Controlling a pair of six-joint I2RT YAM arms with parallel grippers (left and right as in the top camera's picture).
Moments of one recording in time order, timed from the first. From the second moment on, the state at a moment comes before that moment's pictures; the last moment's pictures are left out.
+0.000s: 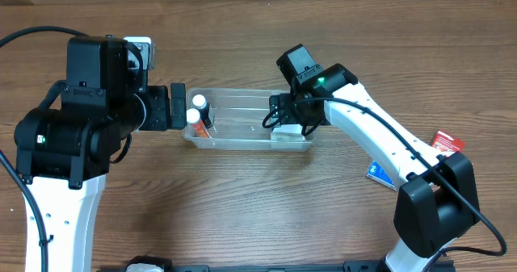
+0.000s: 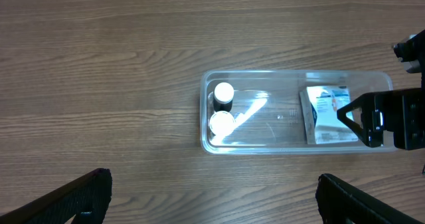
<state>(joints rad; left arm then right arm) -0.14 1.31 1.72 -1.34 0.00 -0.12 0.52 1.85 1.49 -0.97 -0.02 0.46</state>
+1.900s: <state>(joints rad) -0.14 1.31 1.72 -1.35 0.00 -0.10 -0.13 1.66 0.89 -0.75 -0.01 0.36</state>
